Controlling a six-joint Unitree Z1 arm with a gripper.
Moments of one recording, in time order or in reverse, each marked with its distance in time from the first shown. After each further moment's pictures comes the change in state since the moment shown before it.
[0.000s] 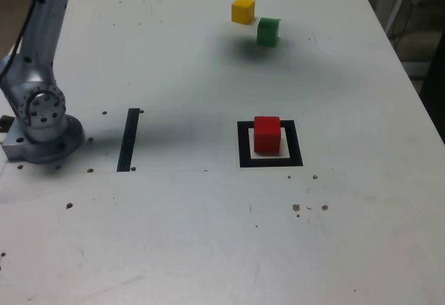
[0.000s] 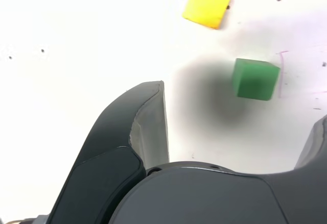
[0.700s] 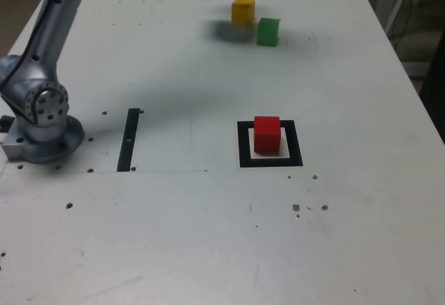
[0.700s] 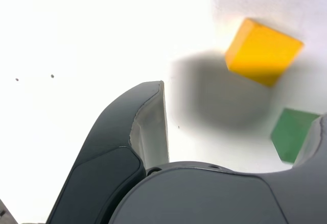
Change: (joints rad) arm 0.136 0.181 -0.089 0.016 -0.021 0.077
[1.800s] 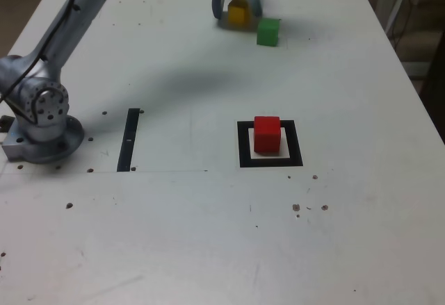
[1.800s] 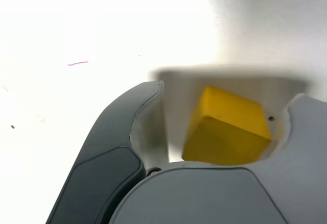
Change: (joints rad) arm -0.005 0.221 -0.211 0.027 0.009 0.022
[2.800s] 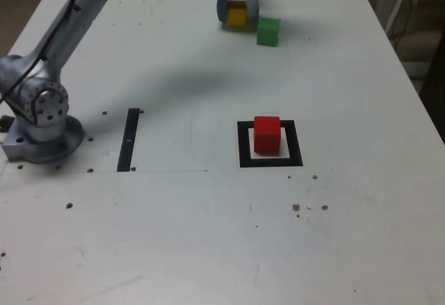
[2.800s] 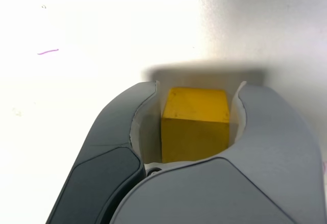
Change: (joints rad) arm -0.004 0.005 -0.018 0.023 -0.077 0.004
